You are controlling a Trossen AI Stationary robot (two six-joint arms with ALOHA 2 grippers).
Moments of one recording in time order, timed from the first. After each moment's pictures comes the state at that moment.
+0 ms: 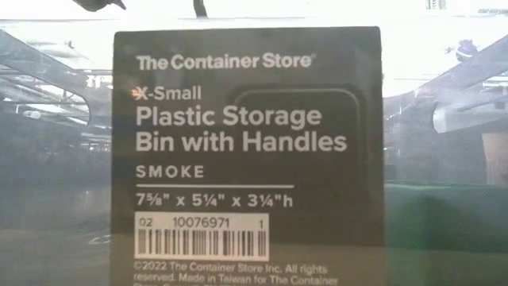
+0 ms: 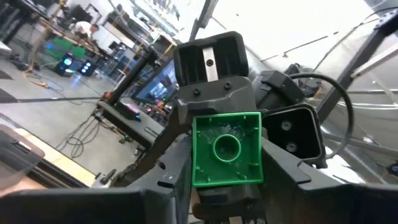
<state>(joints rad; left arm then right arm) 0.06 1.19 0.77 0.76 0.05 -0.68 0.10 1.62 1.45 0.20 0.52 -0.70</state>
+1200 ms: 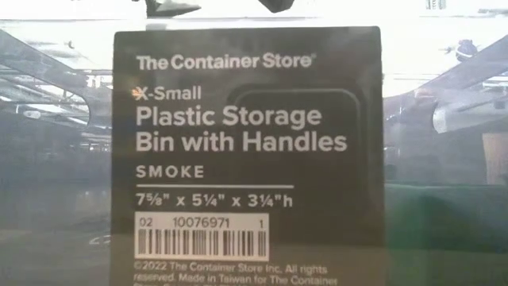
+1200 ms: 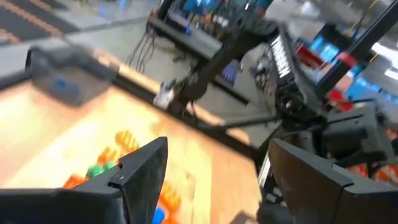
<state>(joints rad) 0.09 0.89 0.77 -0.02 0.13 -0.51 0.45 1.90 1.45 -0.05 -0.19 0.46</state>
